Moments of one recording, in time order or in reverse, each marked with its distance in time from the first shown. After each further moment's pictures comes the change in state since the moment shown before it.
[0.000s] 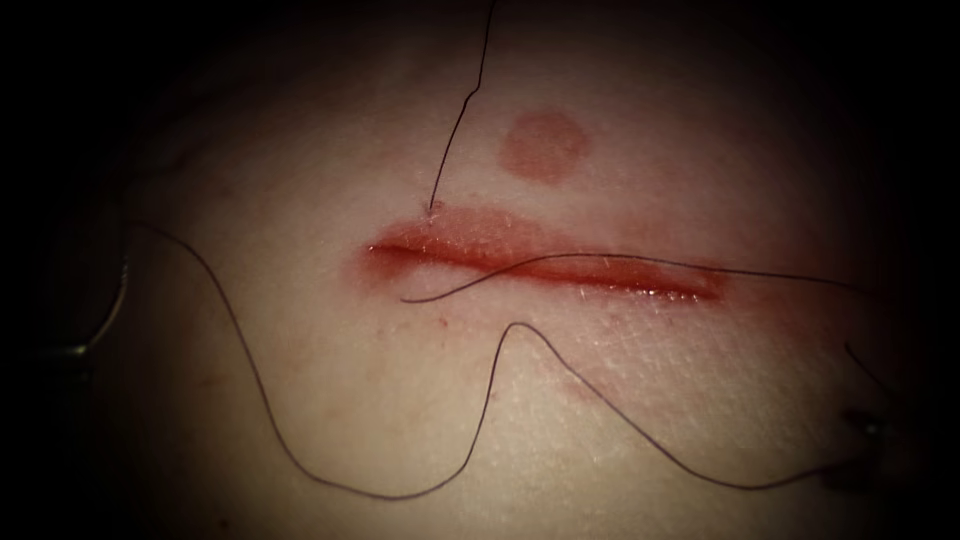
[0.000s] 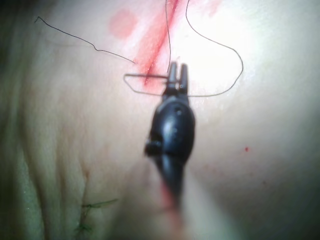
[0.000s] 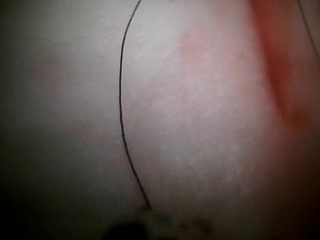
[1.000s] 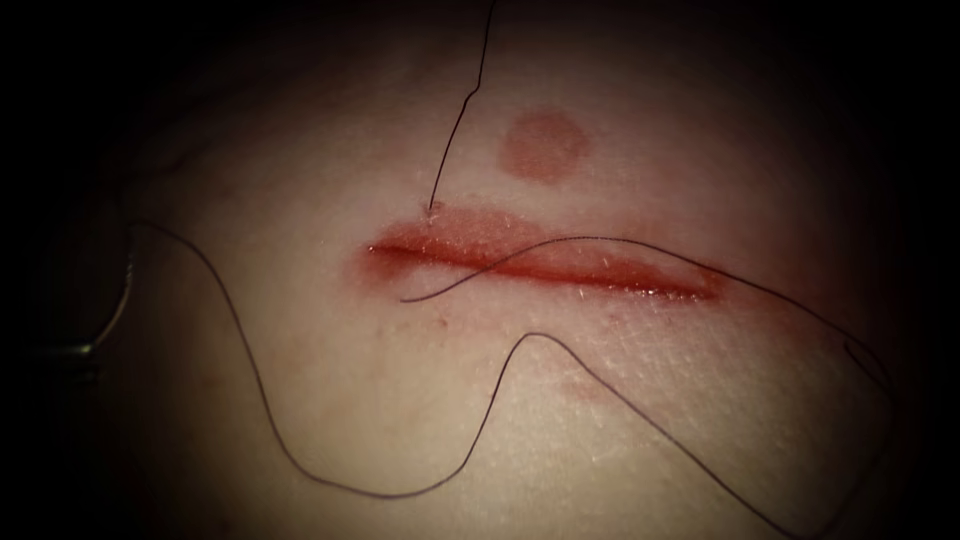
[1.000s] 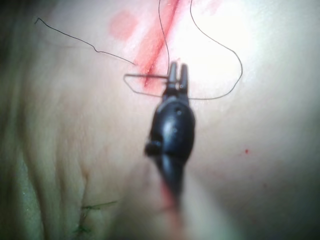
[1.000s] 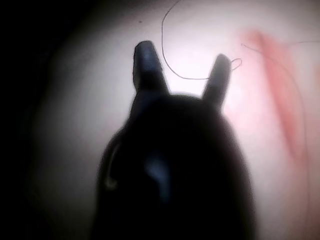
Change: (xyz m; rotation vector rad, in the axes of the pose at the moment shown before) right arm 0.014 0.002 -0.027 0.214 0.897 0.266; left arm 0.000 0.000 0.000 0.003 -0.001 -0.001
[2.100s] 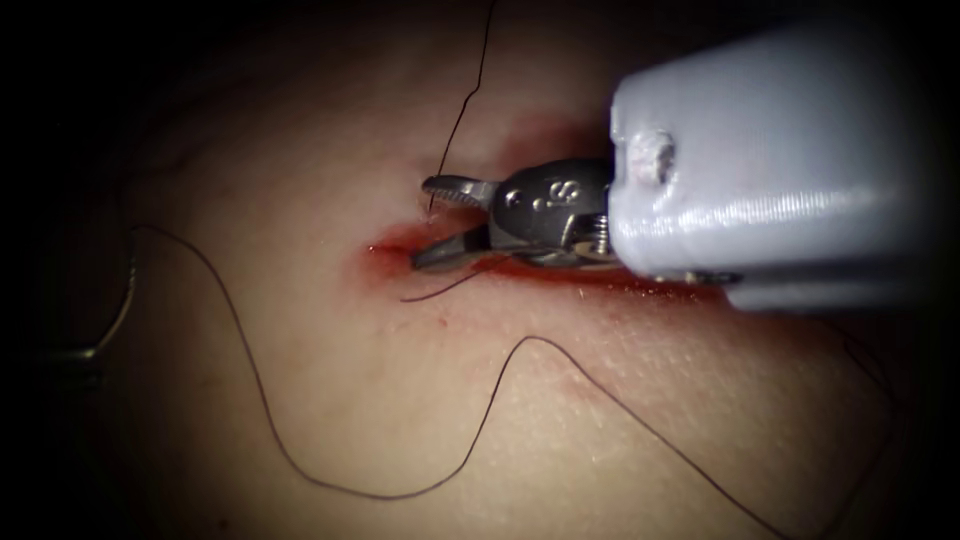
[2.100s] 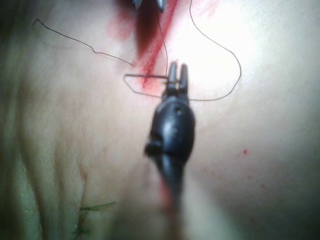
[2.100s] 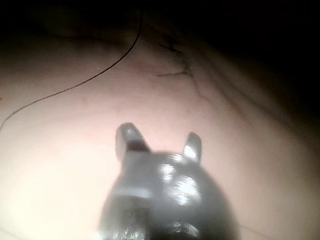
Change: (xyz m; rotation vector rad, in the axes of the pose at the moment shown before) right arm -0.008 0.014 0.036 0.192 -0.314 -0.347; left arm 0.000 0.000 0.000 0.004 -0.002 0.002
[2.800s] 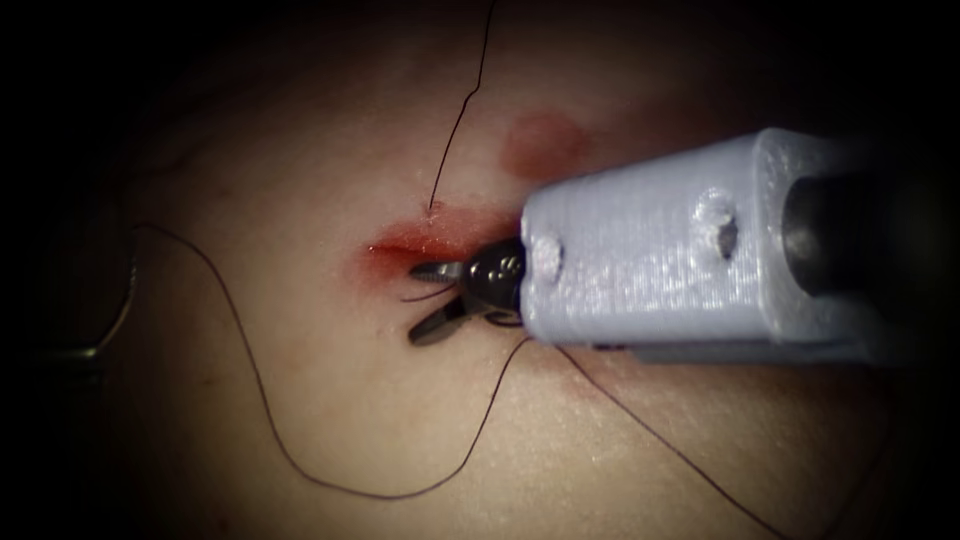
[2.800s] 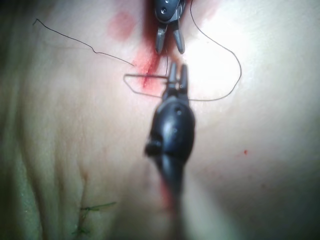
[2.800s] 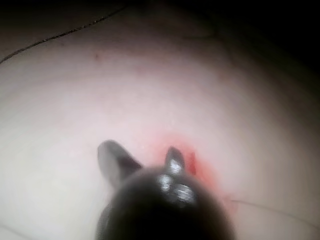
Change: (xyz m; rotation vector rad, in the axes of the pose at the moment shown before) right arm -0.006 0.000 0.009 0.063 -0.121 -0.007; left arm 0.000 0.000 0.000 -0.001 0.001 0.000
